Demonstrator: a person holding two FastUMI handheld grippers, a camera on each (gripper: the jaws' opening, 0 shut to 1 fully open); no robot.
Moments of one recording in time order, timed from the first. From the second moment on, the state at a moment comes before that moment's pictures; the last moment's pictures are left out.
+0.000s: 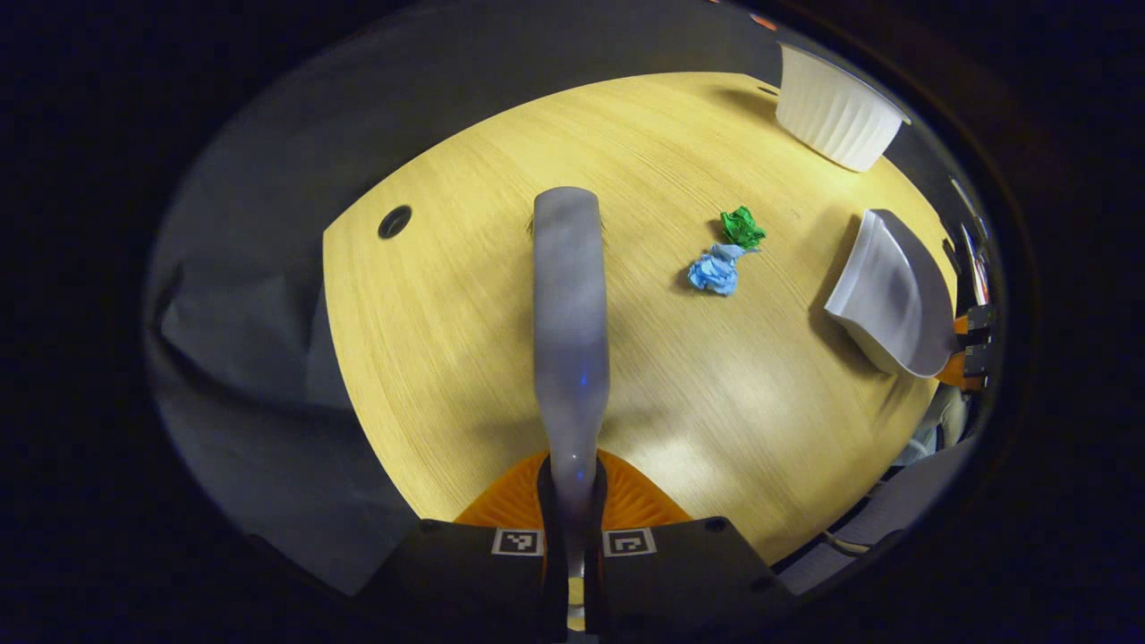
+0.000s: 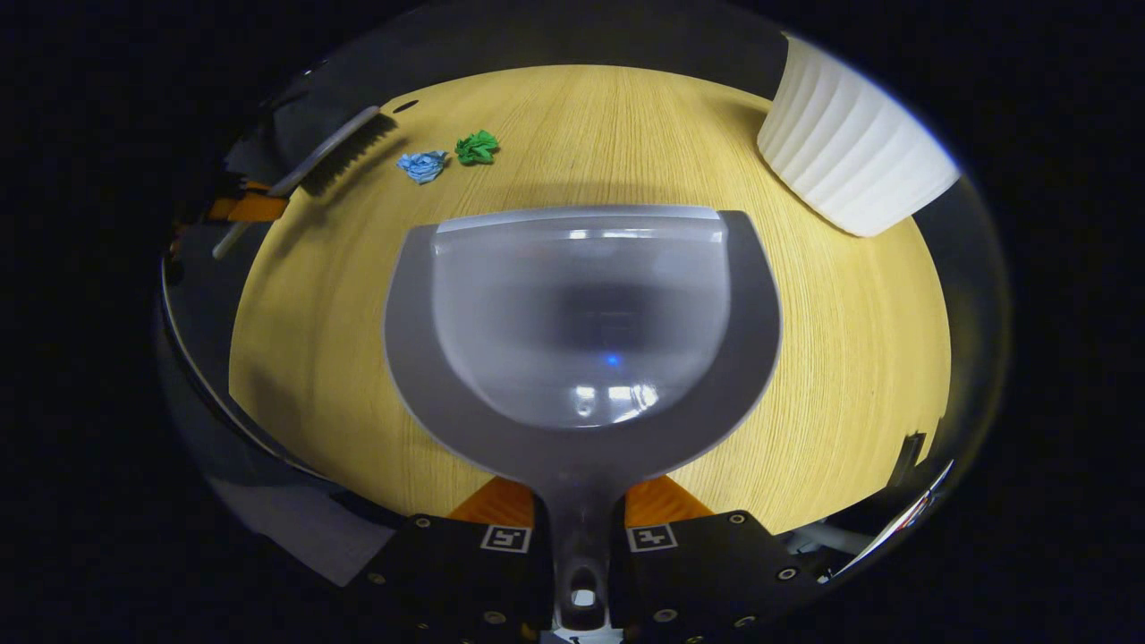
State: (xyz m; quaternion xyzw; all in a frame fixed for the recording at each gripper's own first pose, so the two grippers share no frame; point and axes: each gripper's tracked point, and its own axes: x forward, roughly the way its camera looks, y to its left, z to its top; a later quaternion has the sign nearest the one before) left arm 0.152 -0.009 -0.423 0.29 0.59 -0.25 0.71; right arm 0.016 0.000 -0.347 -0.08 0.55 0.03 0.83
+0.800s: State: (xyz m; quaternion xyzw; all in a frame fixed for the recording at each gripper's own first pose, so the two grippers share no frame) left arm 0.108 -0.131 -0.466 0.33 0.63 -0.36 0.60; right arm 0.018 0.017 -0.348 -0.14 0.56 0.07 0.81
